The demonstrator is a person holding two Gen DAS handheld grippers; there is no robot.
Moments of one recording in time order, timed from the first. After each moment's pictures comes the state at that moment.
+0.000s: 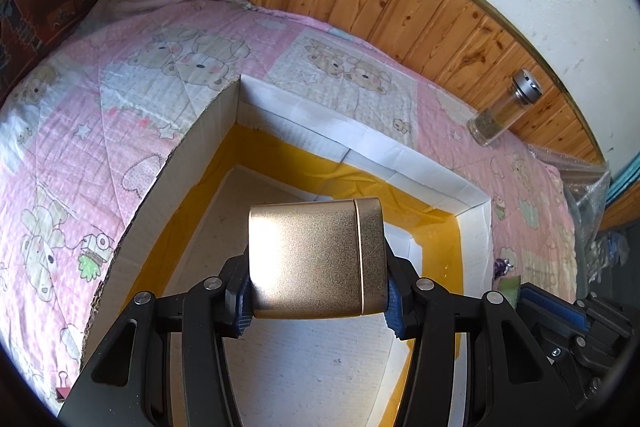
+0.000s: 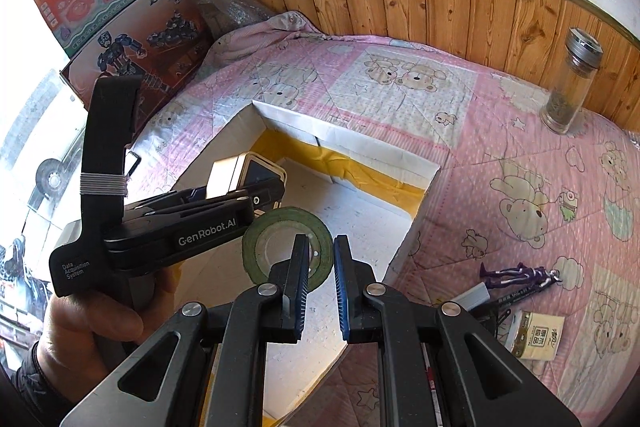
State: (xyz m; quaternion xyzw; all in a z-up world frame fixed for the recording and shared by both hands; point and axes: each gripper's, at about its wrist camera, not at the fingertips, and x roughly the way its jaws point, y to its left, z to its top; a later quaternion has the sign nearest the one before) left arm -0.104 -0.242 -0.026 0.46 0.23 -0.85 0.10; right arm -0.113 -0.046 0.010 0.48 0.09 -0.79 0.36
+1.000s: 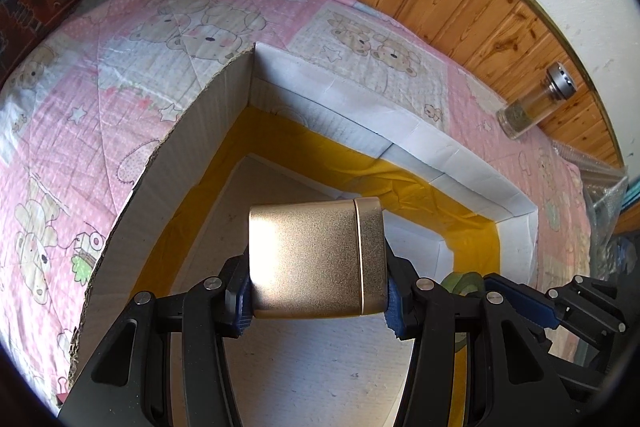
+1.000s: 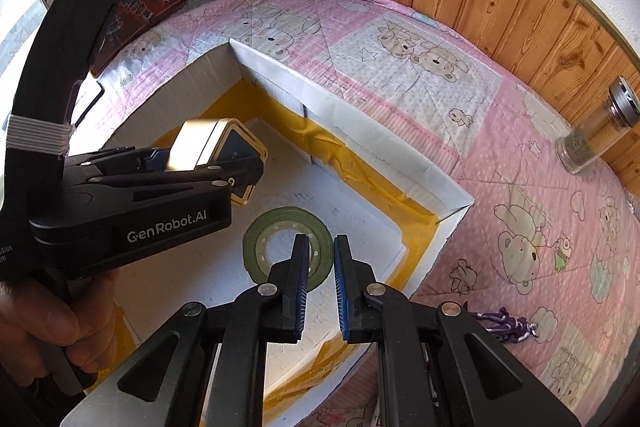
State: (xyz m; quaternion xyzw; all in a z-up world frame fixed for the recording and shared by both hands) left arm -0.130 -0.251 -0.054 0.50 0.24 -0.82 0.12; right arm -0.138 -0.096 -0.041 0.50 0.23 -0.75 0.36
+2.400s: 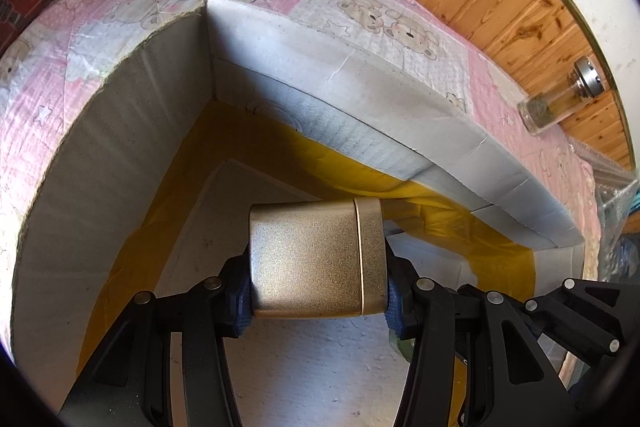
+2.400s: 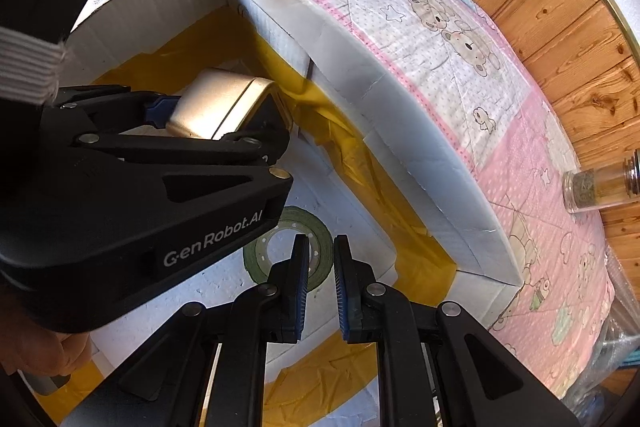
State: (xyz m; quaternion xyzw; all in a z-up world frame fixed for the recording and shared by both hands) left arm -0.170 -0.252 -0.090 0.53 0.24 -0.81 0.11; right arm -0.153 -0.141 -0.092 0.53 0.36 -0.69 0.33
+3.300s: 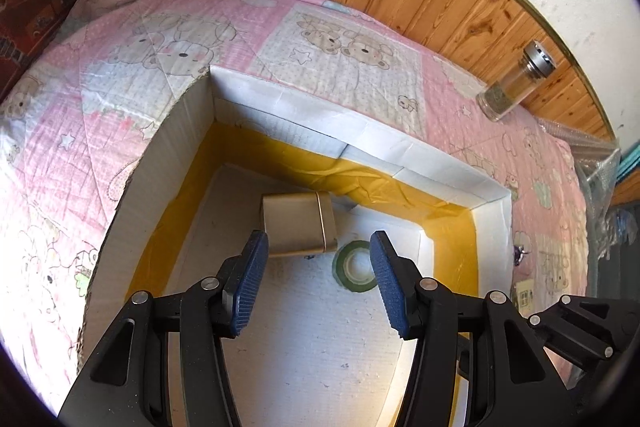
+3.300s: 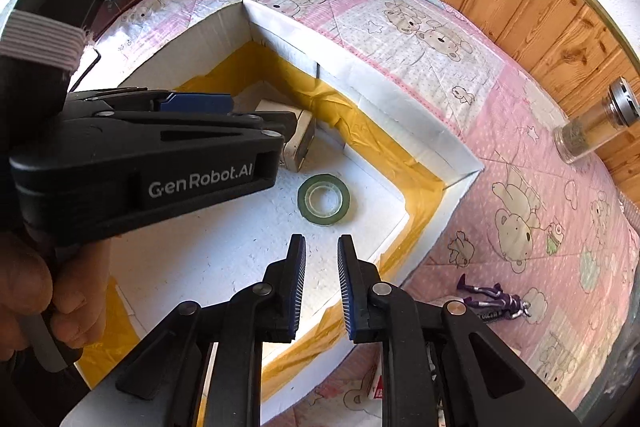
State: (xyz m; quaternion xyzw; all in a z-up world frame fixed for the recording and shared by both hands) left arm -0.133 -0.233 -0.034 0.51 0.20 -0.83 0.08; right arm -0.111 -0.086 -0.037 0.52 0.26 -0.74 0.35
